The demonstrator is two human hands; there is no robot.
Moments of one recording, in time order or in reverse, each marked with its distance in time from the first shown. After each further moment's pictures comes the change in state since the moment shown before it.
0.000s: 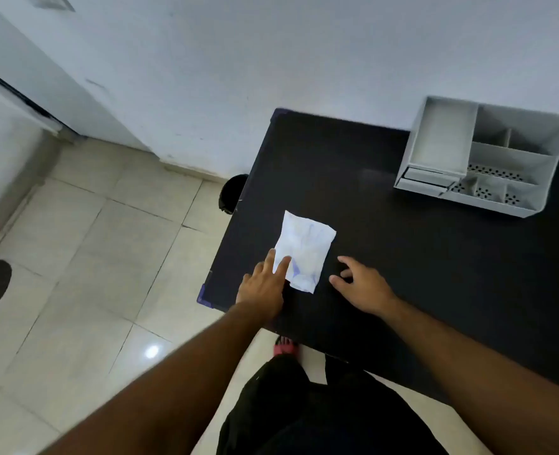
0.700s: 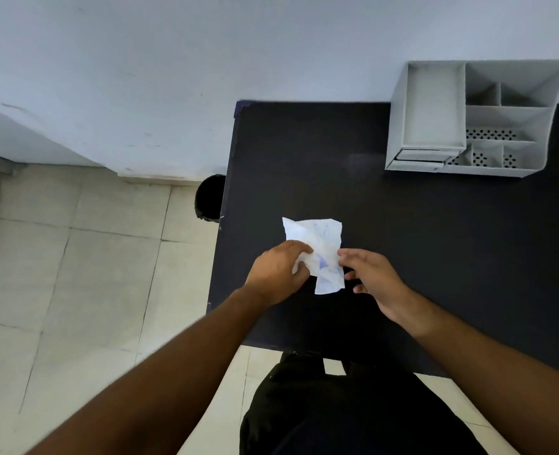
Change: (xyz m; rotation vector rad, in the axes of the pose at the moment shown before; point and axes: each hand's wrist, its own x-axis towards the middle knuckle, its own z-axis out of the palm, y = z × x) left_hand 0.073 -0.008 -0.053 -0.284 0.125 0.371; right_hand 0.012 -0.035 -0.004 0.909 0.096 0.346
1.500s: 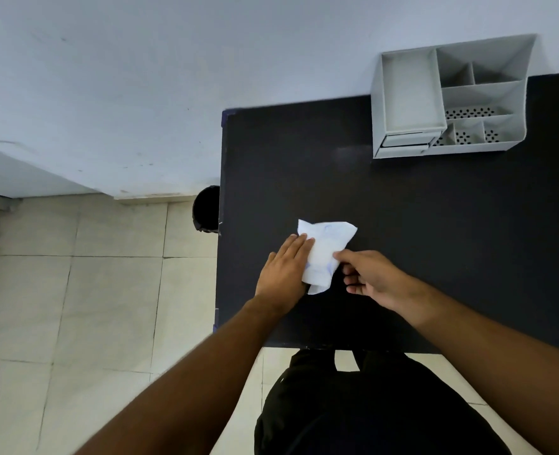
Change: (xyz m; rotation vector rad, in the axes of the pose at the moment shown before) left_hand -0.012 -0.004 0.023 0.200 -0.098 0.069; right_hand -0.015 0.000 0.013 0.131 -0.010 0.186
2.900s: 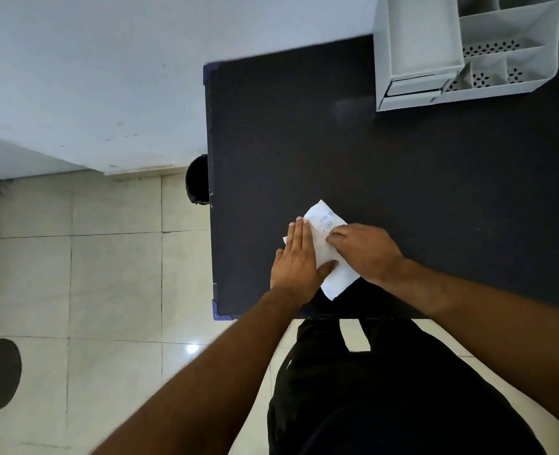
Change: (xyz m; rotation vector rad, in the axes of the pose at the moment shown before) left_hand -0.009 0.017 0.050 -0.079 -0.166 -0.229; right_hand 0.039 0.043 -0.006 -1.506 0.102 -0.955
